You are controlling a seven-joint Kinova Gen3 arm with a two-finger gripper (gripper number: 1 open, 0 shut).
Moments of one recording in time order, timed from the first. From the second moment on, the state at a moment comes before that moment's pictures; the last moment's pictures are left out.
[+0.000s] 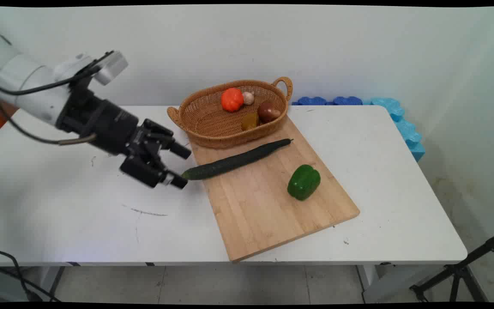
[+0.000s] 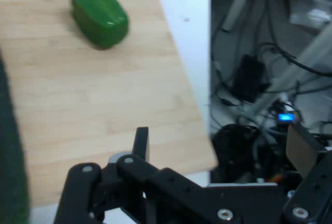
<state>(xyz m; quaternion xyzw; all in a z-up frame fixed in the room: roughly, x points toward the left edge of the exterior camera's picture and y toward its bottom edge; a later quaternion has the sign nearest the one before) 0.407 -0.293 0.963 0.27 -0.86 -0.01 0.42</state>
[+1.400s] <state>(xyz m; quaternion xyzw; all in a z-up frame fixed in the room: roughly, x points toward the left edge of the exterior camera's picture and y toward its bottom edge) 0.329 -0.485 0.926 0.52 -0.80 0.06 0.29</state>
